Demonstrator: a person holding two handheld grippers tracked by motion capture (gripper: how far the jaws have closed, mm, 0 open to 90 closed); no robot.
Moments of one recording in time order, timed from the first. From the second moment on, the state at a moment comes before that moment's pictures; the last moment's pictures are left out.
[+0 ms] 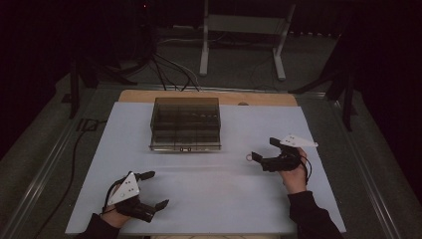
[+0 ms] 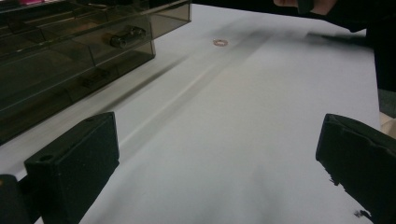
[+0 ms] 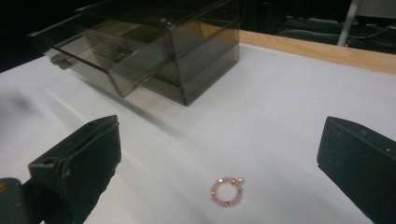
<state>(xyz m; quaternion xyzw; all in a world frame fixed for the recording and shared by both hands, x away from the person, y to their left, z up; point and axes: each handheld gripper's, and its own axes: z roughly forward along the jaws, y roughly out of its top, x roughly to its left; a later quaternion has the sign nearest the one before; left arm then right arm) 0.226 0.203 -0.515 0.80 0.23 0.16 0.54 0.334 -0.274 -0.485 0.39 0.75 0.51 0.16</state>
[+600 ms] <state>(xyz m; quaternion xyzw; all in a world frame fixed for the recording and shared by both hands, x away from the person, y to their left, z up) 0.226 0.203 -0.515 0.80 0.23 0.16 0.54 0.350 -0.271 -0.505 0.42 0.76 0.47 0.18</state>
